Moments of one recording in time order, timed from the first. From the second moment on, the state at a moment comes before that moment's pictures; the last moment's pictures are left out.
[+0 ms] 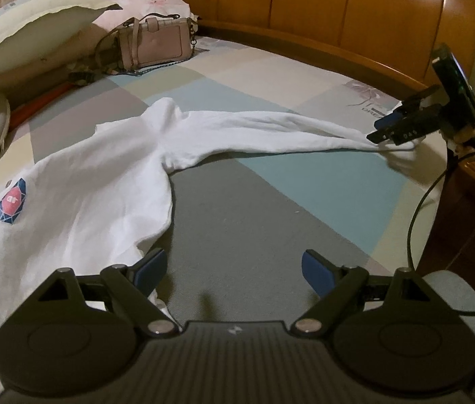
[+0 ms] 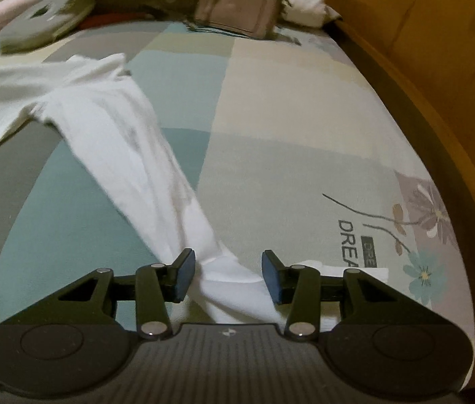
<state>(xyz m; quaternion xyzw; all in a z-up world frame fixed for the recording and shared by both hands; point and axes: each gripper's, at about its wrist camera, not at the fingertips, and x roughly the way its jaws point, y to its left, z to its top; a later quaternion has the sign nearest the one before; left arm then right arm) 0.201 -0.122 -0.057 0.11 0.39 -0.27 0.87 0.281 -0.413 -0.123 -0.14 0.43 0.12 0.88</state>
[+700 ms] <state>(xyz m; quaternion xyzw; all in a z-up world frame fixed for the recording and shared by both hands) 0.206 -0.128 -0.064 0.12 0.40 -0.26 0.87 0.370 -0.442 -0.103 -0.10 0.38 0.03 0.92</state>
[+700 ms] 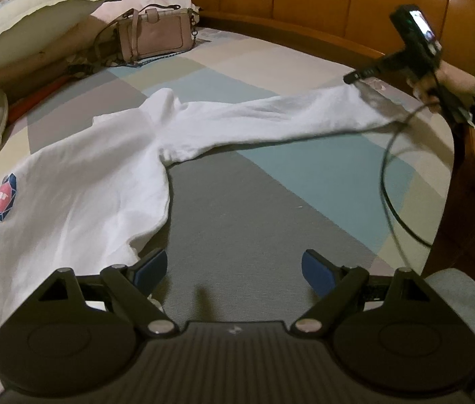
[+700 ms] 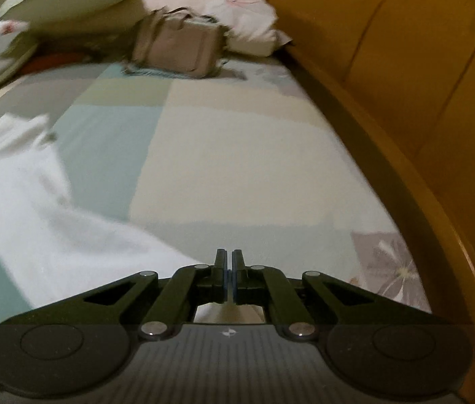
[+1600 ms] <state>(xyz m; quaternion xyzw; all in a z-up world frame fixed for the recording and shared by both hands) 0.218 -0.039 -0.030 0.07 0.37 -0.22 0.90 0.445 -0.240 -0.081 -0.04 0.39 0.26 0.88</state>
